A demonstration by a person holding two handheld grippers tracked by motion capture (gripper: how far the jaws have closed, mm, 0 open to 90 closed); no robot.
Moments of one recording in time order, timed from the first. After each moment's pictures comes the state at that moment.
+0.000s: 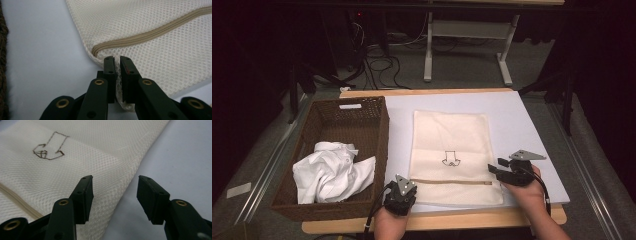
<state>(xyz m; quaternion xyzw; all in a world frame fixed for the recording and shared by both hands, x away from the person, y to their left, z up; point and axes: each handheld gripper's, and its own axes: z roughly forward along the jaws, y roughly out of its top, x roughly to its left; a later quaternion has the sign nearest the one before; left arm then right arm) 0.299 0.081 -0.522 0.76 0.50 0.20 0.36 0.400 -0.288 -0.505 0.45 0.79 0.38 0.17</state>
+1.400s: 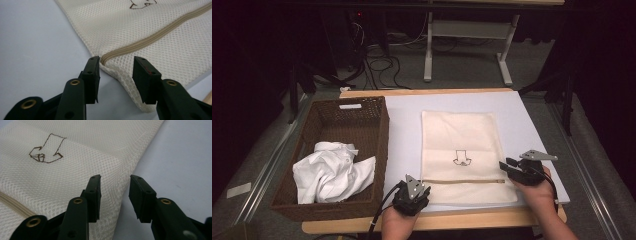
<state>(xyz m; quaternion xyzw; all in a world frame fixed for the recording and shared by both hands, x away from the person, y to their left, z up) 0.299 0.061 -0.519 0.77 0.45 0.22 0.40 0.399 -0.318 -0.502 0.45 0.78 0.38 0.19</state>
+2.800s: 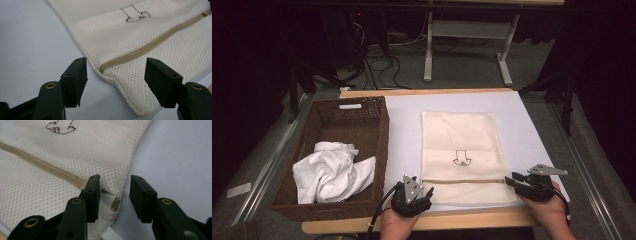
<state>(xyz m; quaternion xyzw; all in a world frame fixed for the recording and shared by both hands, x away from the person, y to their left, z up) 0.293 0.062 -0.515 0.76 0.43 0.23 0.42 0.359 -0.335 -0.507 0.46 0.79 0.37 0.16</state>
